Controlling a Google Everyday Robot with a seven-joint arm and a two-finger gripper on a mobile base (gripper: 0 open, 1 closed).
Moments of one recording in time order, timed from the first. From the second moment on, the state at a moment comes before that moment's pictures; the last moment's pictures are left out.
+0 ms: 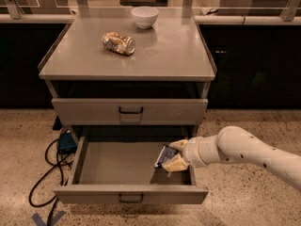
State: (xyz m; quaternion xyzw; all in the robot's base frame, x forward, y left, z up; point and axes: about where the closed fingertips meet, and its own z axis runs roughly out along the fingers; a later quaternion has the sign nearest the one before) arm 0.526 -0.088 0.576 -0.51 0.77 0.20 0.34
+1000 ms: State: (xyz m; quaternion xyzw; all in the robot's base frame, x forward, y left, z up) arm 0.574 -0.067 0.455 -0.50 0.77 0.16 0.36
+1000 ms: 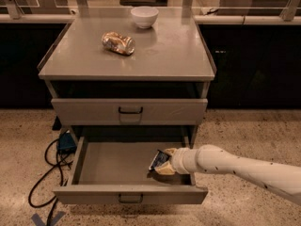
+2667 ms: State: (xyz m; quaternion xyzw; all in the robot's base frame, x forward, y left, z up) arm 0.618 -0.041 0.395 -0.51 0.77 0.23 0.32
